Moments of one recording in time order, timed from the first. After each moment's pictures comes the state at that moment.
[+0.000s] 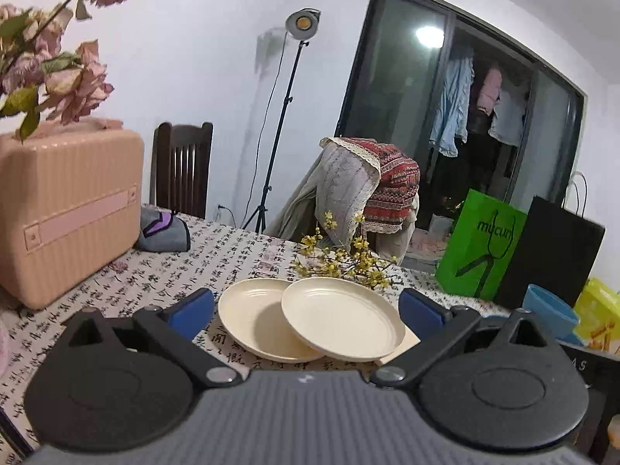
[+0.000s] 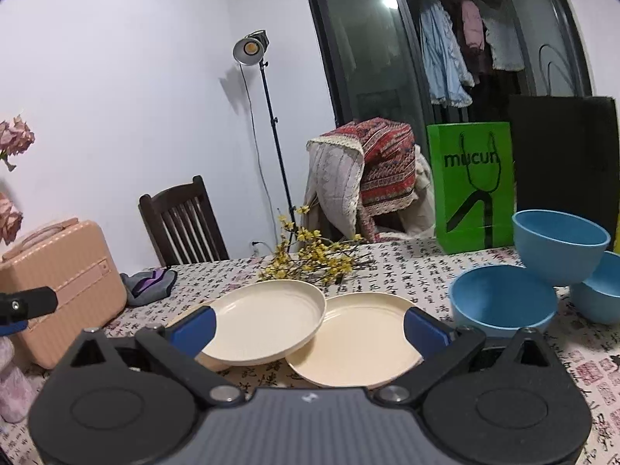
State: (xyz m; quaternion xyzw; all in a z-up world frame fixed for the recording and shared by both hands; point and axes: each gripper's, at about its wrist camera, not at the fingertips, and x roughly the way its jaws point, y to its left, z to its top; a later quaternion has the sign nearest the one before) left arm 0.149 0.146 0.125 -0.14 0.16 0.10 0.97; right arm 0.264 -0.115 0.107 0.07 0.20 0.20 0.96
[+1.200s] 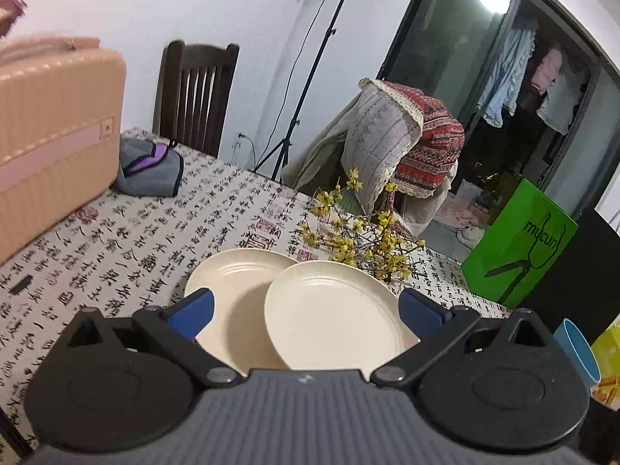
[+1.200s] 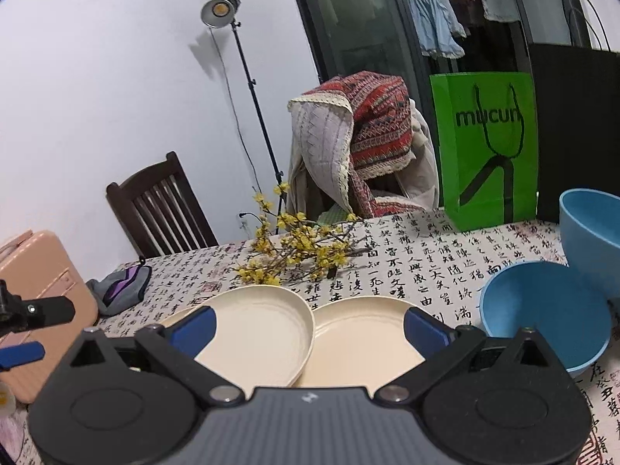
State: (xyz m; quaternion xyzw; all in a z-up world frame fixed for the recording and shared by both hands) left arm 0.288 0.171 0.116 -0.22 0.26 0.14 0.93; right arm 0.389 -0.090 0.097 0.09 0.27 0.19 0.94
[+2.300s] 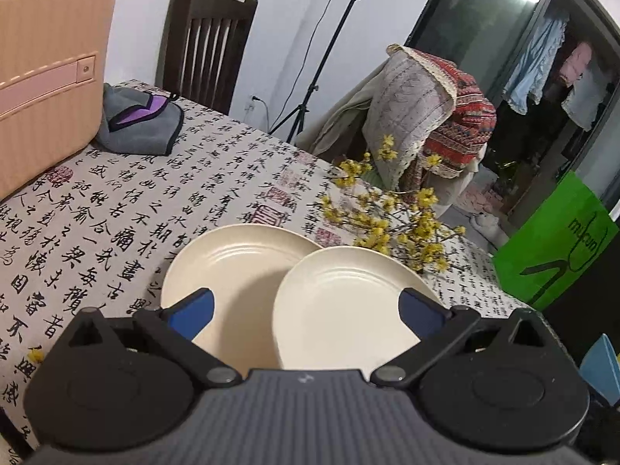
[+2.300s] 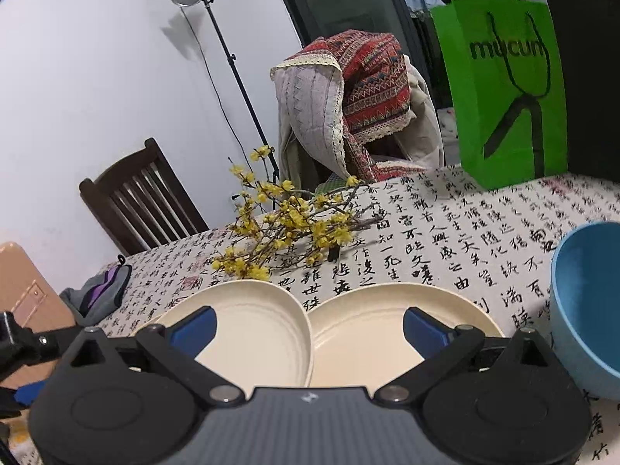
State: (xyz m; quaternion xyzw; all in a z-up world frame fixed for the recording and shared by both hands) left arm 0.357 0.200 0.056 -0.25 0.31 0.15 0.90; right arm 0.468 -0.063 0.042 0.13 0.31 0.19 0.92
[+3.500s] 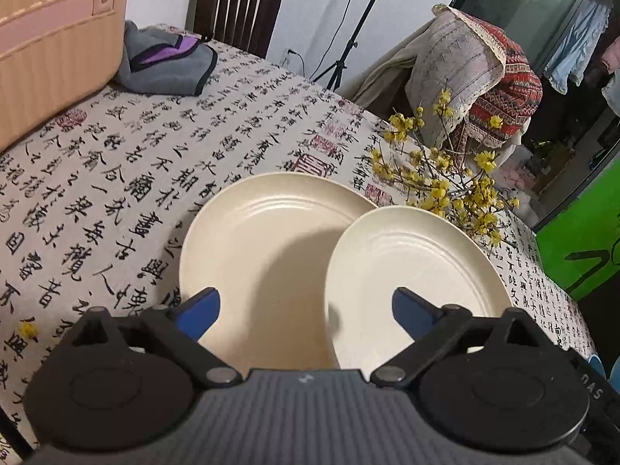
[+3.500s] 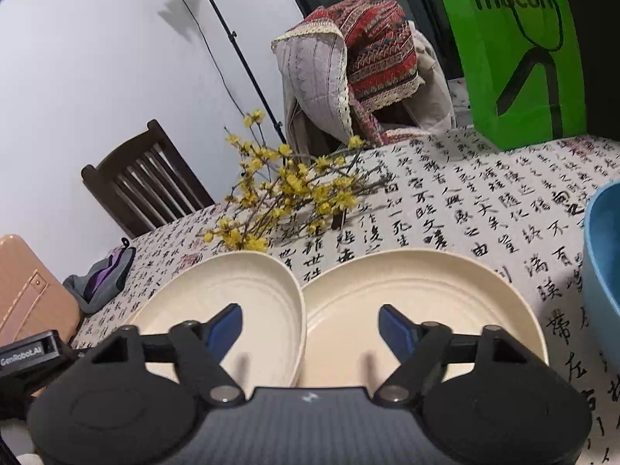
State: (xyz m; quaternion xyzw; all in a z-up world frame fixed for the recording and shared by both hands) left arm 0.380 0.221 0.013 -0.28 0.38 0.18 0.87; right arm 0.487 -0.058 0.011 0.14 0.35 0.22 0.90
